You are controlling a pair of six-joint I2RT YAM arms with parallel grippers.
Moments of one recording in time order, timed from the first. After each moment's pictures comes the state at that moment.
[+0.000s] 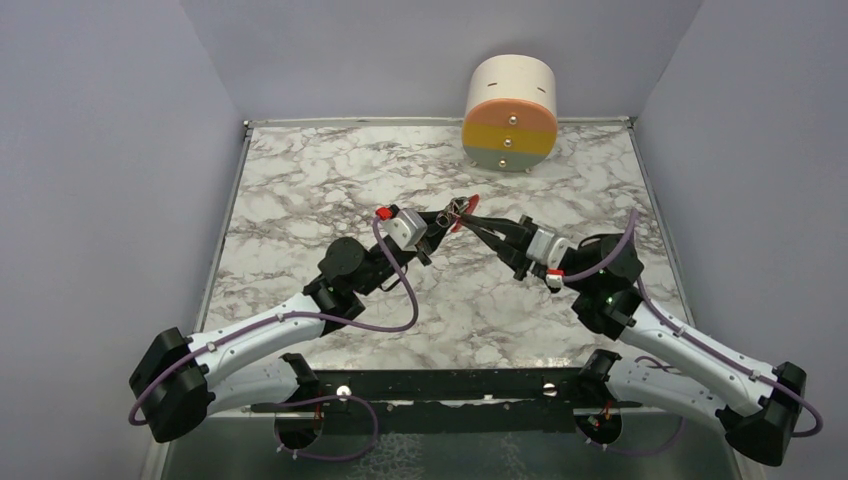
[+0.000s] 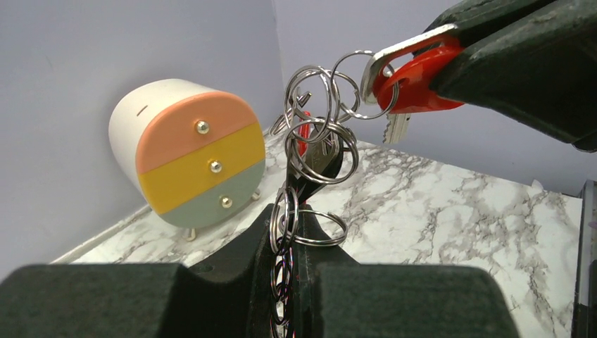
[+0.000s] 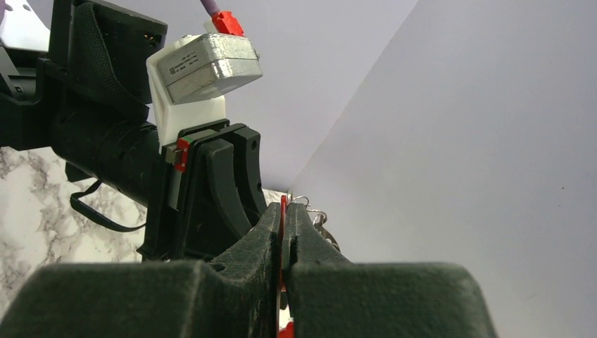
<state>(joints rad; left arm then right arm) -0.90 1.06 0.63 0.70 0.03 0.07 0.86 0.84 0.73 0.53 -0.40 -0.48</state>
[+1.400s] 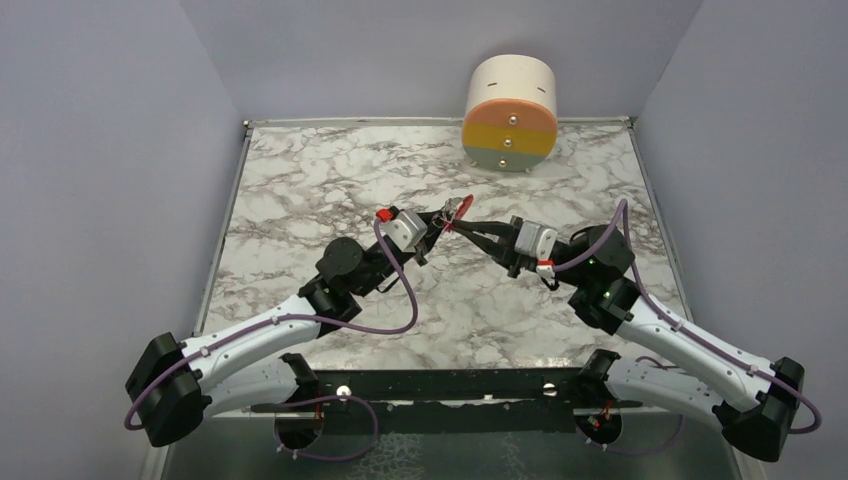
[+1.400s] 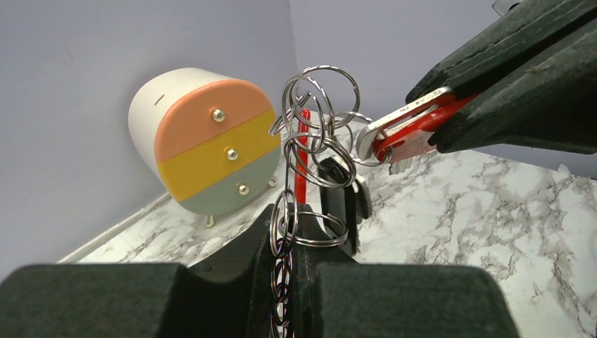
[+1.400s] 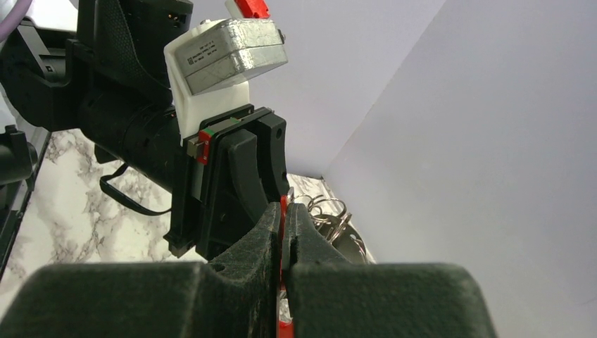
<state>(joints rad) -0.90 1.03 0.63 0.63 0.00 0.12 0.86 0.89 0.77 0.43 -0.47 -0.44</state>
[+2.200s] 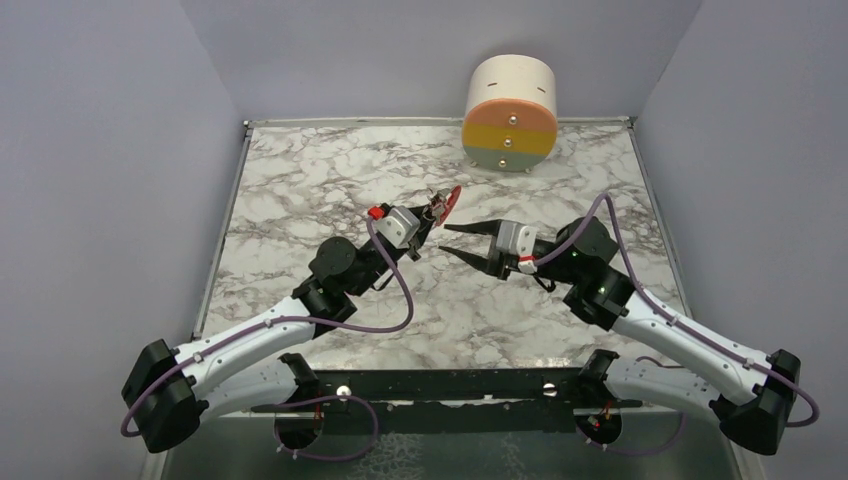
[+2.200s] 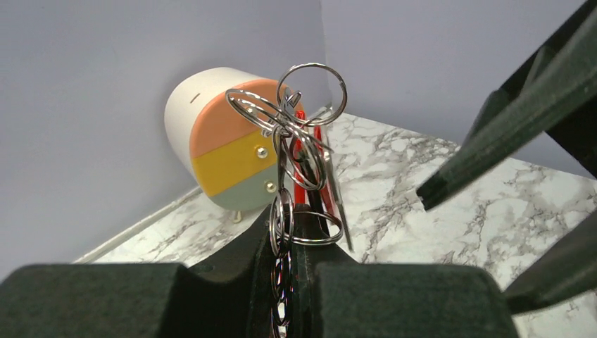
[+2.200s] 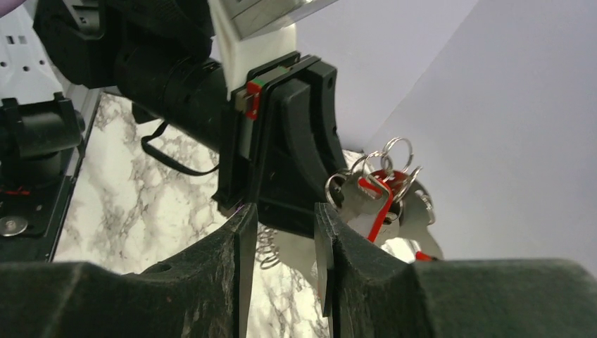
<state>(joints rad) -0.88 1.00 0.63 0.60 -0.05 0.15 0.87 0.93 0.81 0.31 -0.48 -0.44</state>
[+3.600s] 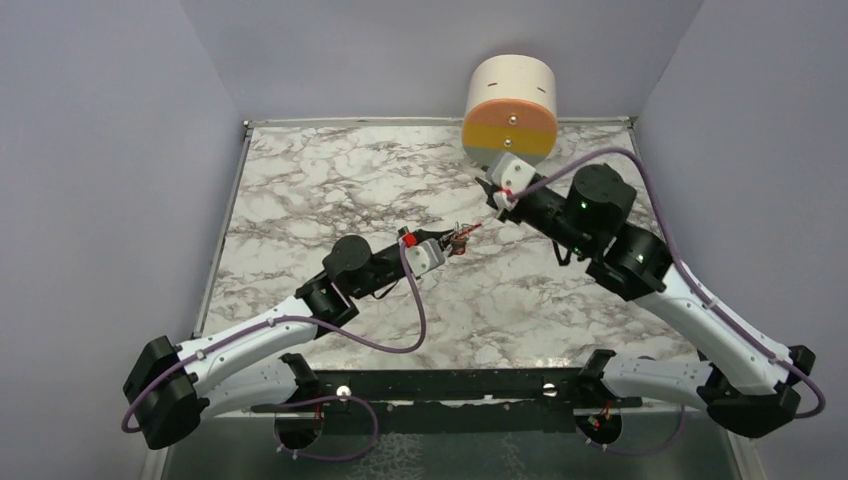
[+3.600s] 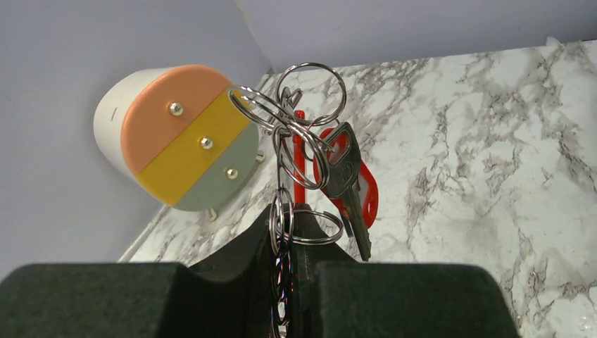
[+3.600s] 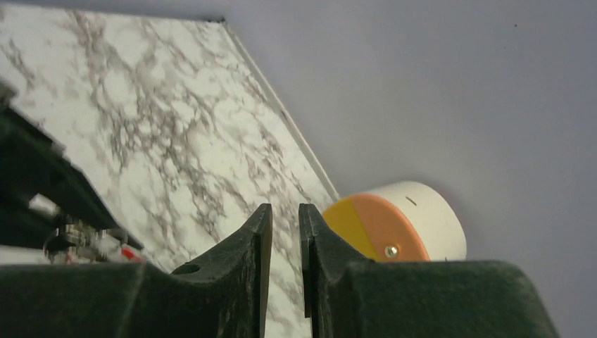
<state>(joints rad) -0.91 1.02 0.63 0.47 0.19 0.38 0.87 1.13 1.41 -0.30 0.04 -0.57</state>
